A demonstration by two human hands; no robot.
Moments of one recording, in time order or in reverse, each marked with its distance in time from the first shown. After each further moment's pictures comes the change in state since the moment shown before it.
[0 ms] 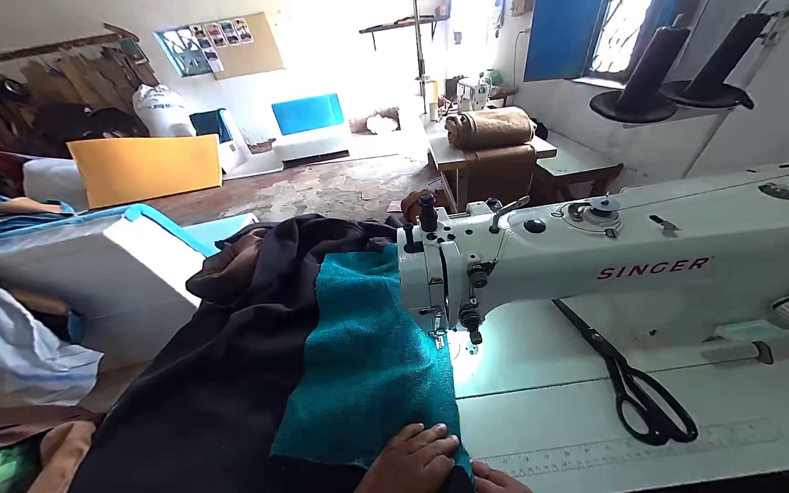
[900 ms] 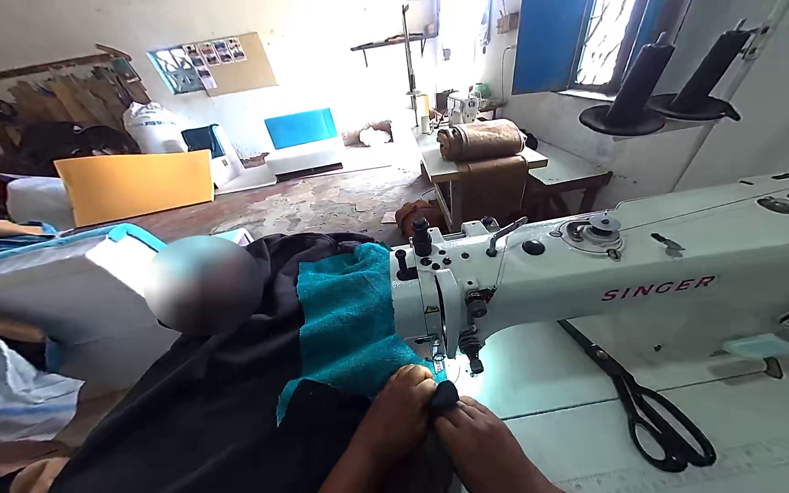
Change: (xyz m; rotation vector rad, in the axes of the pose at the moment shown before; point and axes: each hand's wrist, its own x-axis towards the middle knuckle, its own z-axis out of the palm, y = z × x) left_hand 0.072 -0.082 -0.009 0.112 0.097 -0.102; right_hand 0.055 0.065 0.037 -0.195 0.112 0.169
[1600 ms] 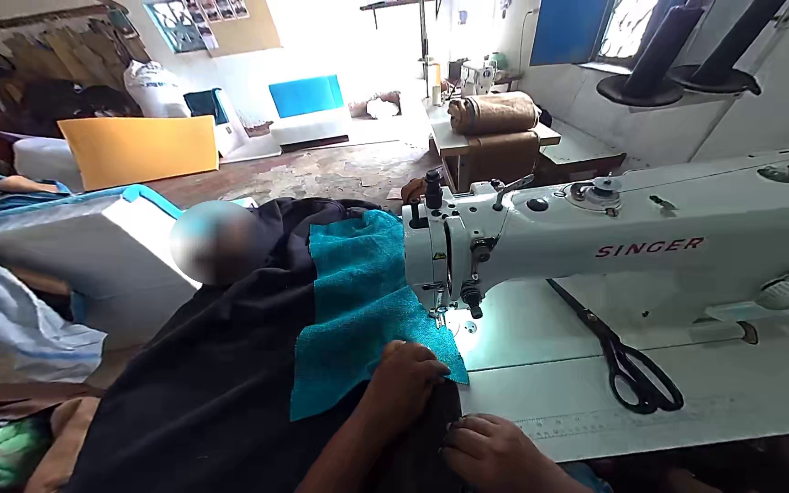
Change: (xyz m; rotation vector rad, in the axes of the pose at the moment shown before) left_hand -0.028 0.041 -0.018 0.007 -0.017 -0.054; right_hand -0.053 -0.013 -0.027 0.202 0.064 -0.373
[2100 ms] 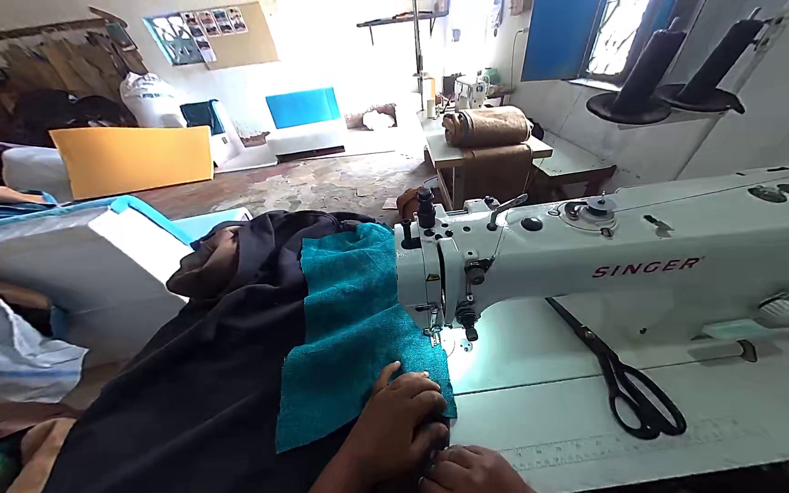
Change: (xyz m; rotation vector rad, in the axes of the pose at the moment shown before) left_hand -0.015 -0.018 0.024 -0.001 0.064 0.129; right_hand 0.018 -0.013 -0.004 0.070 -0.126 0.087
